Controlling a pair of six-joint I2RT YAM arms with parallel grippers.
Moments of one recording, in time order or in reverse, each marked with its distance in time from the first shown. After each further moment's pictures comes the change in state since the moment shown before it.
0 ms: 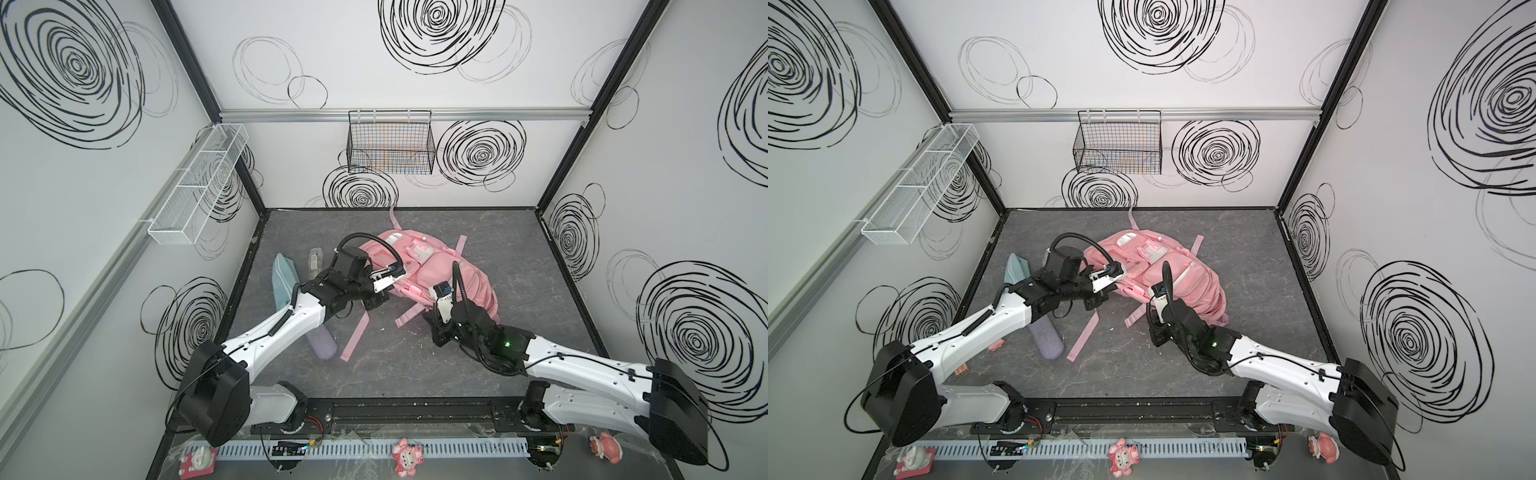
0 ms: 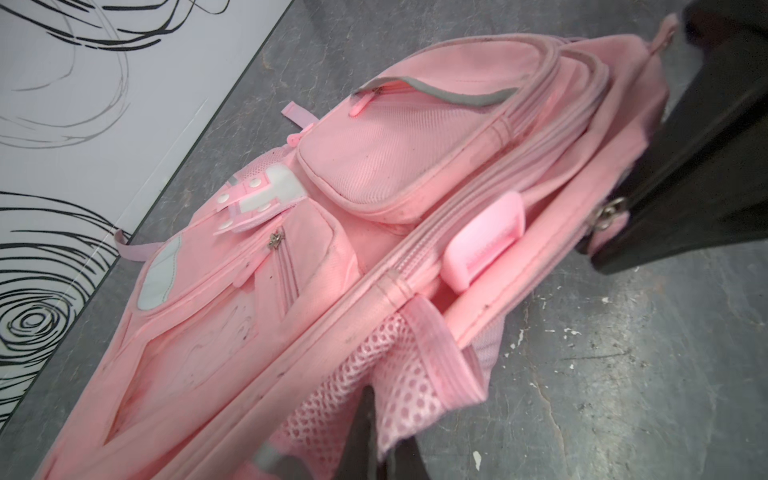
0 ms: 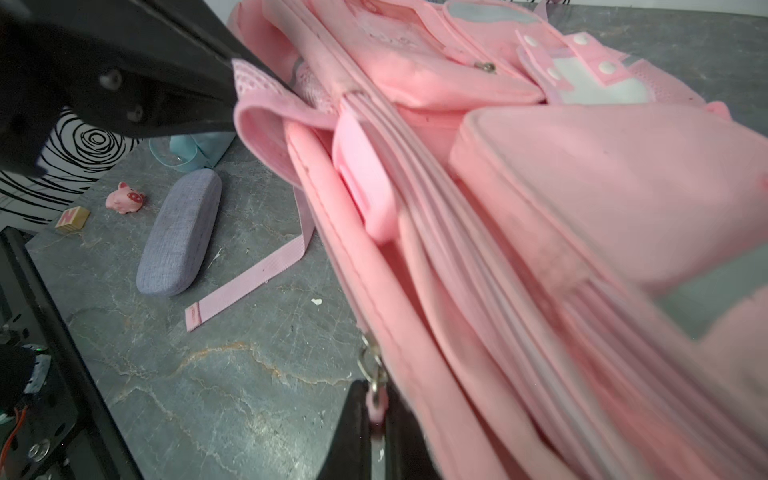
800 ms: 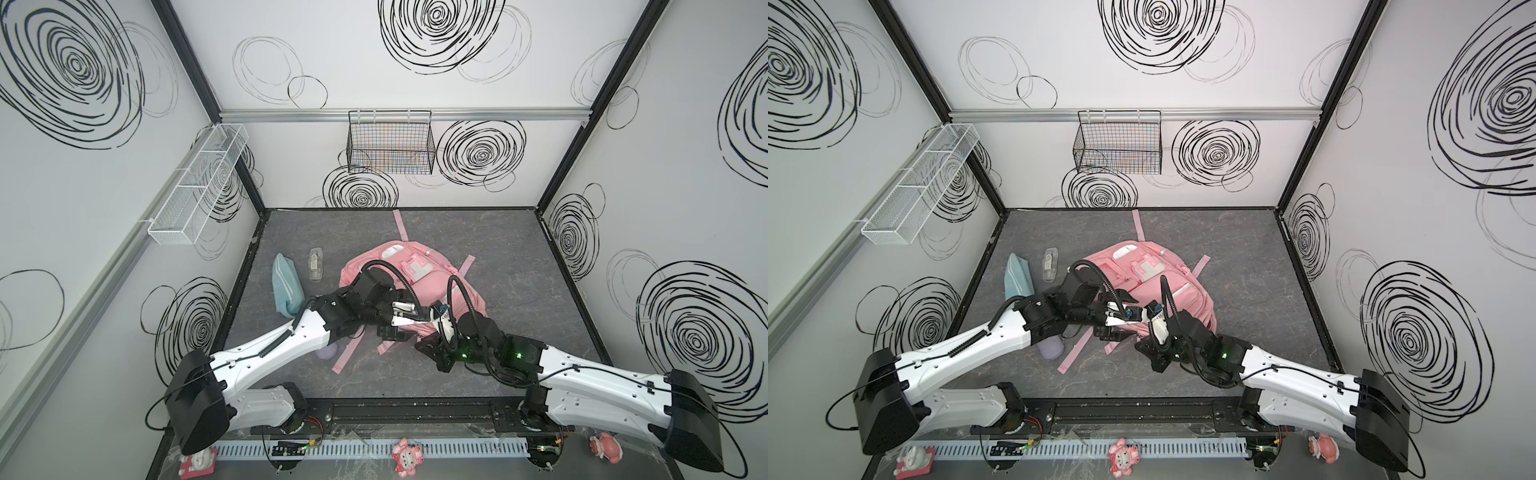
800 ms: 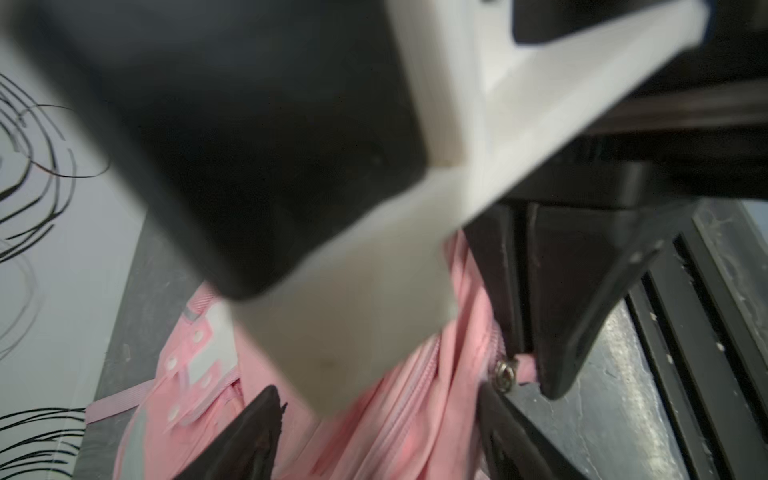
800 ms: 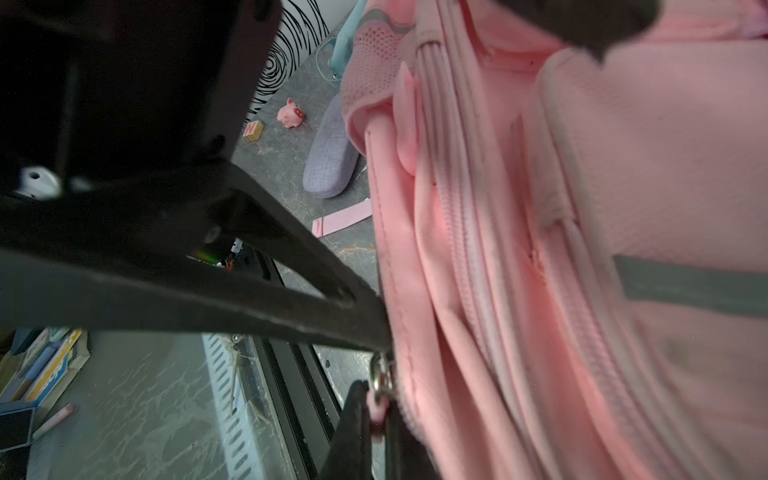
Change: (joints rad) left arm -0.306 -0.061 0.019 -0.144 0.027 0.226; right arm 0.089 -0.086 -0.033 -0.030 -0.359 0.026
